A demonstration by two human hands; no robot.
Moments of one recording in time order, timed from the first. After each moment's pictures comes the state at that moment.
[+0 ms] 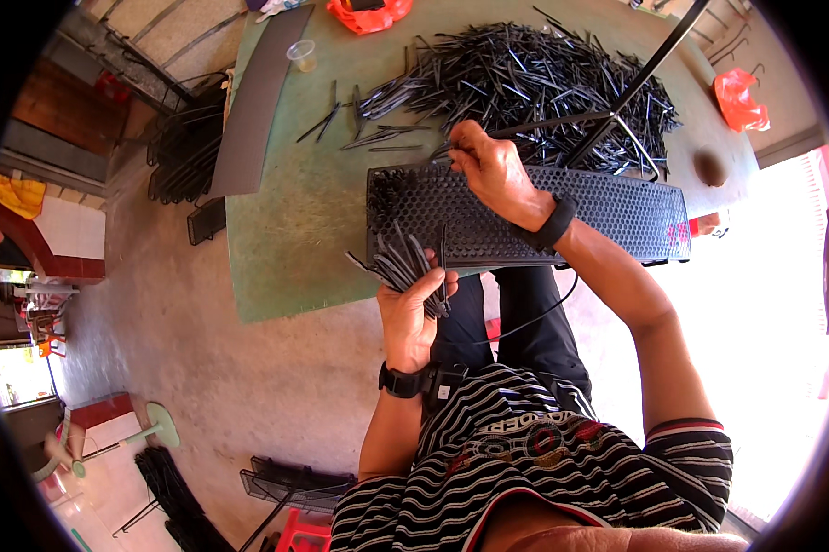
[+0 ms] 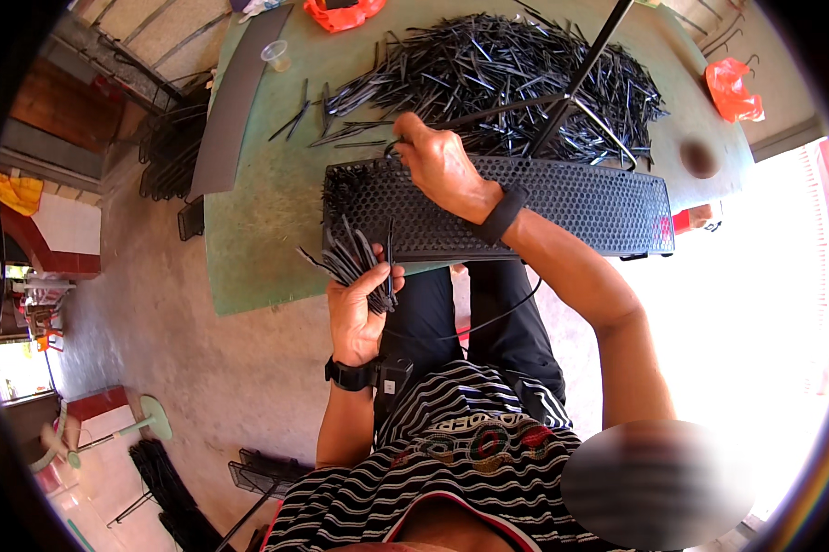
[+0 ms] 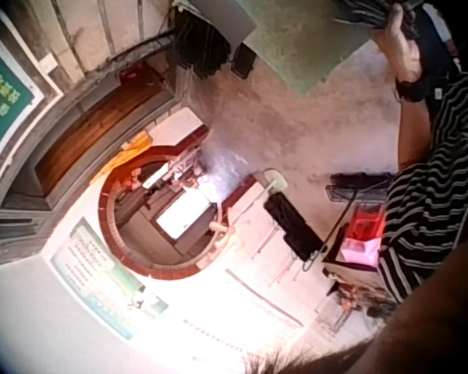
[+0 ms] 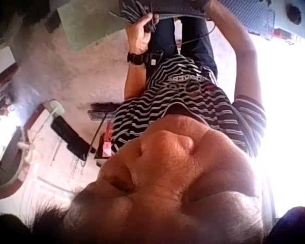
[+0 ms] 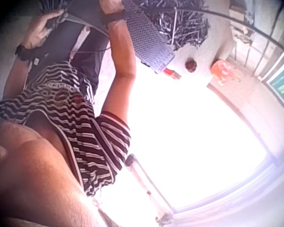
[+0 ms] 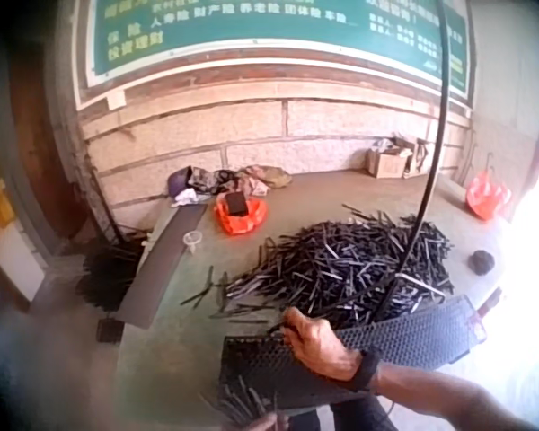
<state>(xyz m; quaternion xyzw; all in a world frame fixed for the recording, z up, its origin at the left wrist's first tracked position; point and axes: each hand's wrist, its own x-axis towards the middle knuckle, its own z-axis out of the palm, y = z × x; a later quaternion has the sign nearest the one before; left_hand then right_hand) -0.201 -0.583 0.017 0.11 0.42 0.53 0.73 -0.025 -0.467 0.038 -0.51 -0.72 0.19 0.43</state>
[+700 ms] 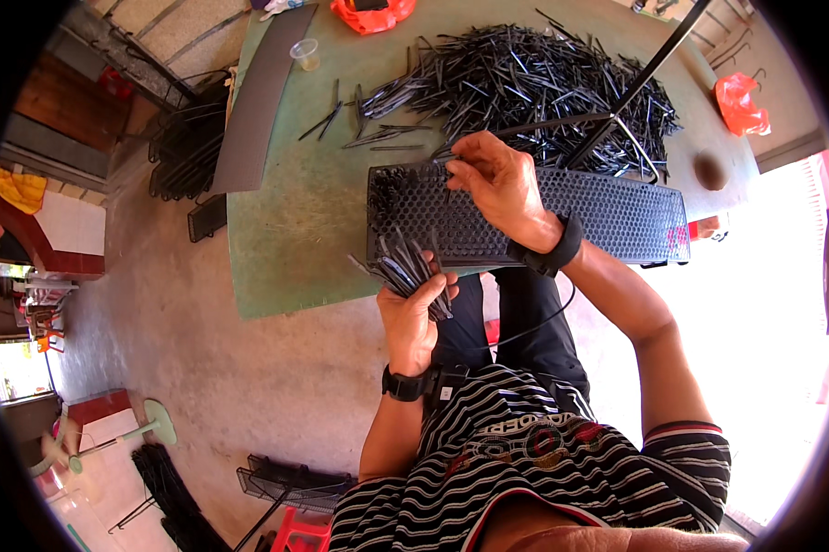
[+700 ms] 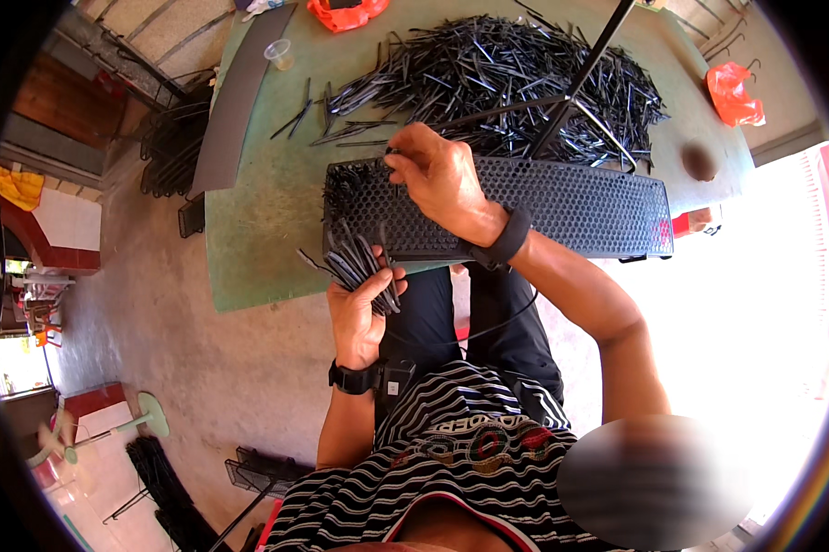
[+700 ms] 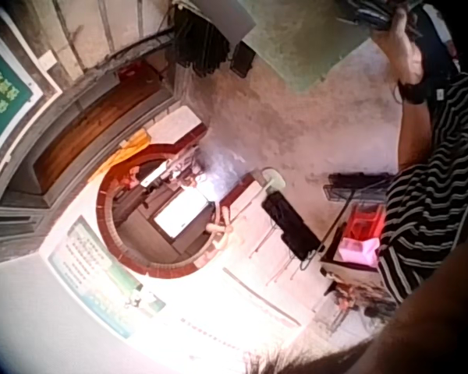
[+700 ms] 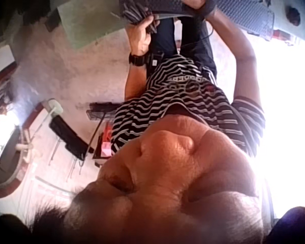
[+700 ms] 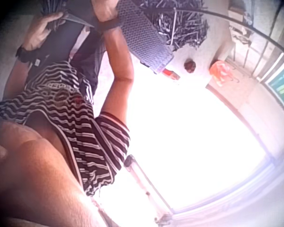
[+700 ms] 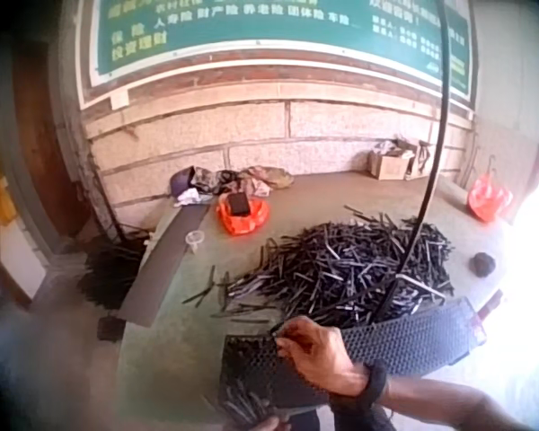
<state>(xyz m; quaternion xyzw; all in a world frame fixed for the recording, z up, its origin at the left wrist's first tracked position) -0.199 -0.591 0.017 0.14 0.42 0.54 0.72 -0.043 -0.497 0.061 -0.50 -0.60 0.33 0.53</state>
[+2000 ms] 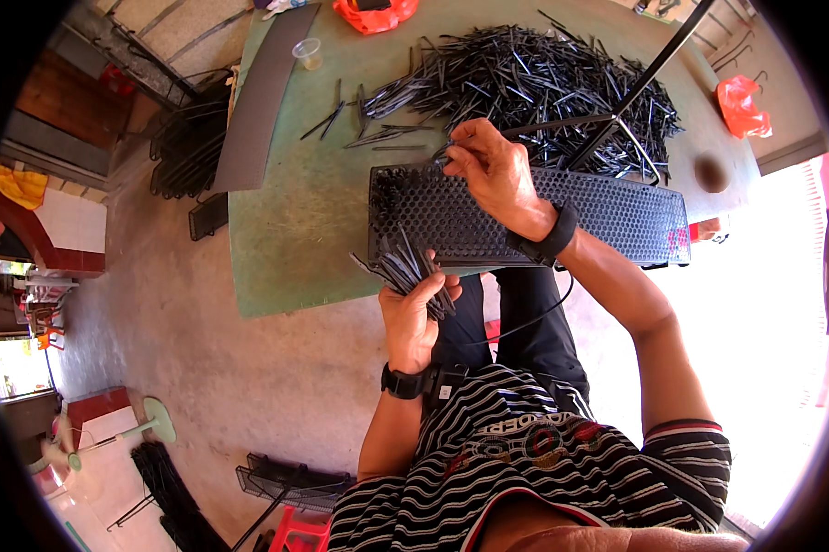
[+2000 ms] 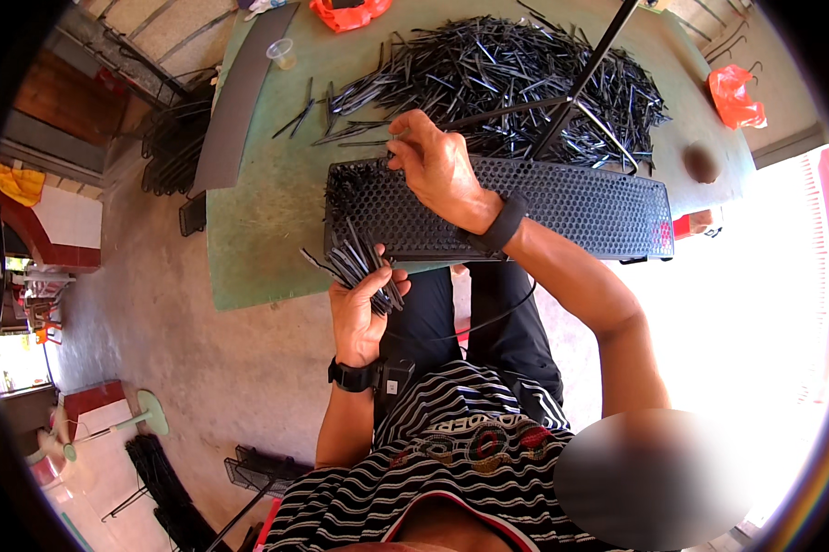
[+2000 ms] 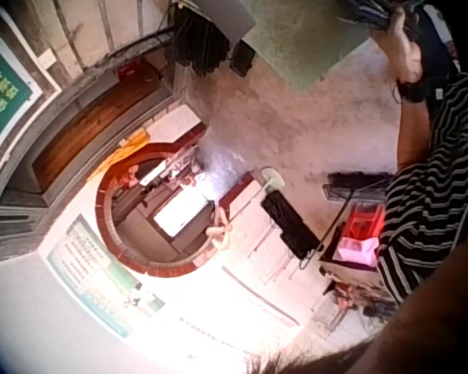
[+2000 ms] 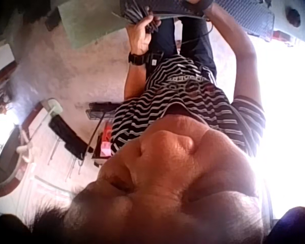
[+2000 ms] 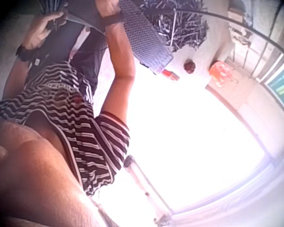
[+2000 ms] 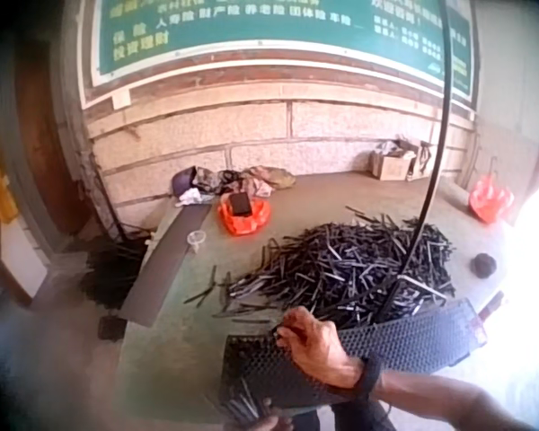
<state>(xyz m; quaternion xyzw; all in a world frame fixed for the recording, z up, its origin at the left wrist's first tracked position) -0.199 -0.590 0.017 0.12 0.42 0.52 0.73 -0.042 -0.482 0.060 -0.50 -0.63 0.28 0.52</state>
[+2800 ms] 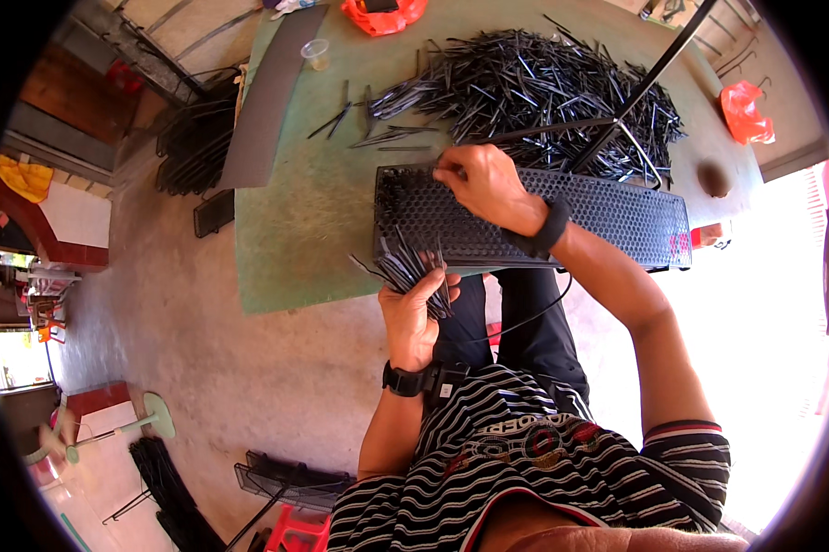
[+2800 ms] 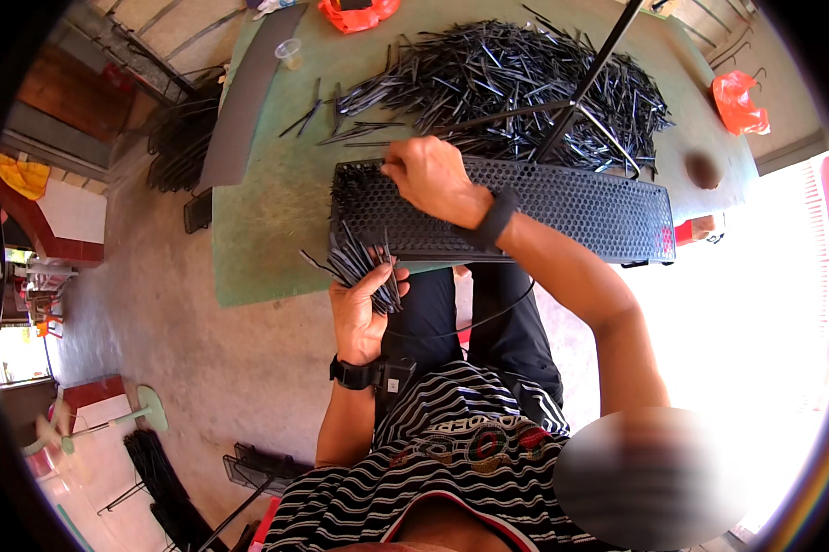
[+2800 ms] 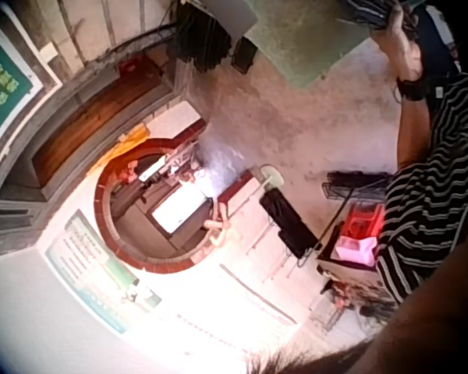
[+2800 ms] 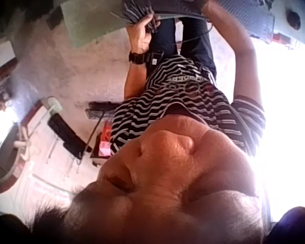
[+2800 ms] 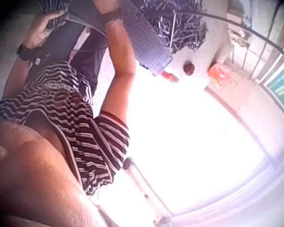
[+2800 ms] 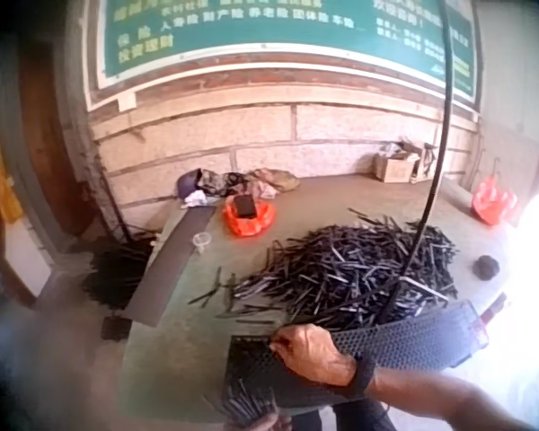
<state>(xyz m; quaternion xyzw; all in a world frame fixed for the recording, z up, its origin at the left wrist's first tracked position) -0.200 -0.590 0.020 0.12 0.44 0.54 0.71 -0.043 -0.474 0.057 -0.54 -0.76 0.19 0.29</state>
